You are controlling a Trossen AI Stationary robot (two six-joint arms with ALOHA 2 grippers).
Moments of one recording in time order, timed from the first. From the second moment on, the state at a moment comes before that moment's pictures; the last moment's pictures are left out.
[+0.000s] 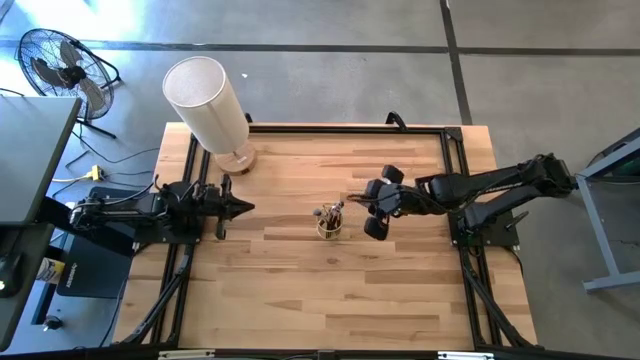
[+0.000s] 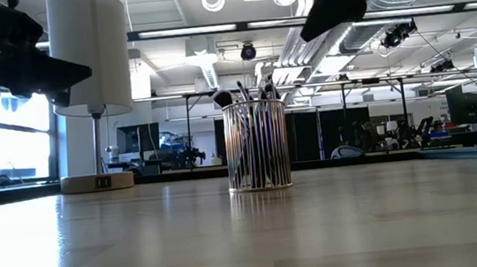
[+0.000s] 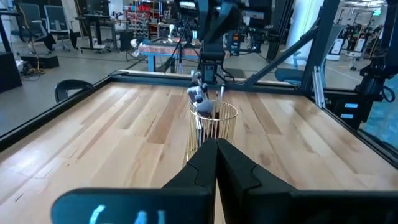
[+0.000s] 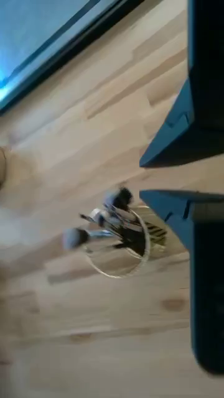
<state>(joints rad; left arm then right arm) 0.03 0.02 0.03 -0.03 0.00 -0.06 0.13 1.30 1.05 -0.54 0.39 0.34</state>
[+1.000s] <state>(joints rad) 0.03 0.02 0.03 -0.01 0.01 -0.06 0.13 0.28 0.02 0.14 0.10 0.15</state>
